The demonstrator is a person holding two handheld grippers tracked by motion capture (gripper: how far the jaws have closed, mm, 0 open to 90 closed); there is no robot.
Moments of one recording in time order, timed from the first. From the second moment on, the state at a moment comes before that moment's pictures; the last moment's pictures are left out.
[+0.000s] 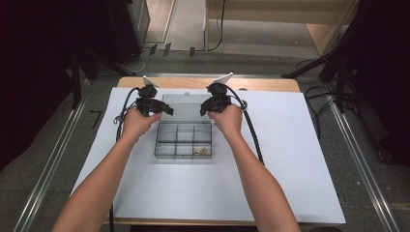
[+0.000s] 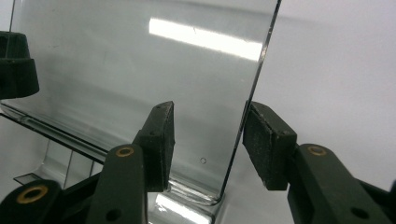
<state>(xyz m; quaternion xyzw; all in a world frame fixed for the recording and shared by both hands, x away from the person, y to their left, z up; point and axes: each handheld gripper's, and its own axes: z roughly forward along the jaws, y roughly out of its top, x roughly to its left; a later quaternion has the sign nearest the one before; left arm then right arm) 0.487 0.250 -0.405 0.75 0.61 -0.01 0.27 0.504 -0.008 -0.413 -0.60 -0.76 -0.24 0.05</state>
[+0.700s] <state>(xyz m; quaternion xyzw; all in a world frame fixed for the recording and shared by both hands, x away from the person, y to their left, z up) 0.439 0.255 -0.377 0.76 0.55 0.07 0.35 0.452 -0.017 -0.383 -0.52 -0.79 -0.32 -0.05</state>
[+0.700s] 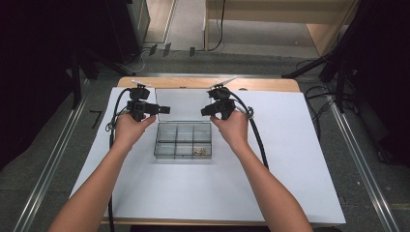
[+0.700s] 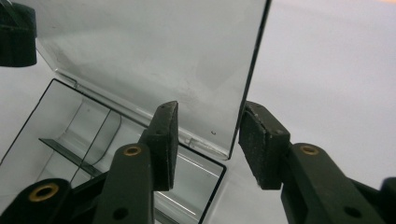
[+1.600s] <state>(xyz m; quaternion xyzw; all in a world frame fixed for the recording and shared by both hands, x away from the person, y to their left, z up) 0.408 0.261 -0.332 0.78 0.51 0.09 0.36 0.415 -0.032 -0.336 -0.47 -0.79 -0.37 -0.09</state>
